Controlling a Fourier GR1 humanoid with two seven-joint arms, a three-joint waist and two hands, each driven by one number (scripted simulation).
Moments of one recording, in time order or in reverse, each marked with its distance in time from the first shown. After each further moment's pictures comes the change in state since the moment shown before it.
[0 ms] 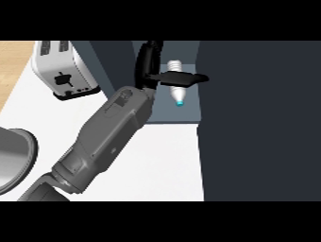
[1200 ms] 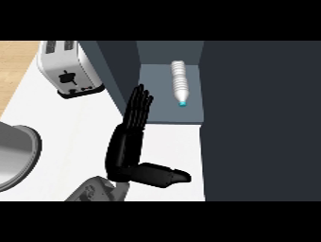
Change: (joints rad) left arm 0.731 0.158 -0.311 -0.916 -0.066 0.120 0.114; right arm -0.024 -0.068 0.154 -0.008 0.013 0.060 0.087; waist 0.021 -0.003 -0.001
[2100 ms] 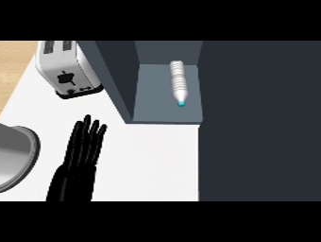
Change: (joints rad) left arm 0.359 0.235 0.040 -0.331 0.018 -0.068 -0.064; right arm -0.047 -0.003 0.441 -0.033 0.101 -0.001 0.167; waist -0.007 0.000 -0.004
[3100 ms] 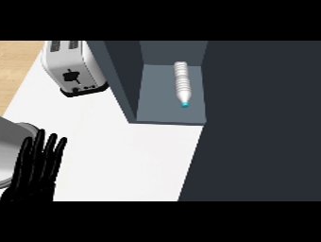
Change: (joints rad) left arm 0.213 0.152 0.150 -0.123 0.103 -0.141 -0.062; right arm -0.389 0.142 0.324 -0.054 0.344 -0.168 0.363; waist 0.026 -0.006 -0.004
